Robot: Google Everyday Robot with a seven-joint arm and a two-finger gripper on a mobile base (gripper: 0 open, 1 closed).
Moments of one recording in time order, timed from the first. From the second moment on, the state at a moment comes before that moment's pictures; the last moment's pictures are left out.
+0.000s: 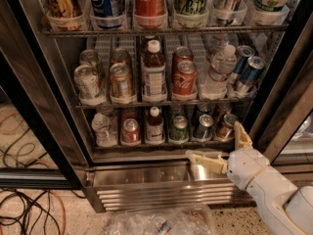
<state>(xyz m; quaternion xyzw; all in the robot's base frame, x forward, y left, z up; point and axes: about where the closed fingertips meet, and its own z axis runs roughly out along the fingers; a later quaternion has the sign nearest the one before) 0.491 -0.167 0.763 -0.21 0.71 0.16 0.66</state>
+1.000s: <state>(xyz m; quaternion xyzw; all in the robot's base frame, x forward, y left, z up) 0.513 -0.139 0.729 -0.20 0.69 0.14 0.68</state>
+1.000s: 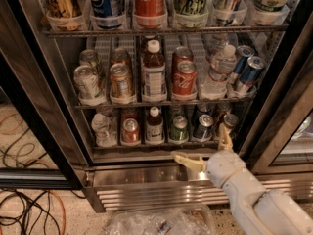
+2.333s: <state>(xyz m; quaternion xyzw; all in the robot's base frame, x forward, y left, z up) 0.533 -0.104 0.612 -0.09 0.70 0.18 0.69</state>
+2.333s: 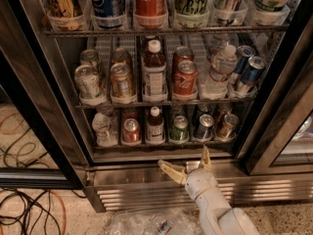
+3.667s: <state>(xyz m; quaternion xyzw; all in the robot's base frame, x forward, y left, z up) 0.559 -0.089 0.588 -0.10 0.69 0.17 0.70</state>
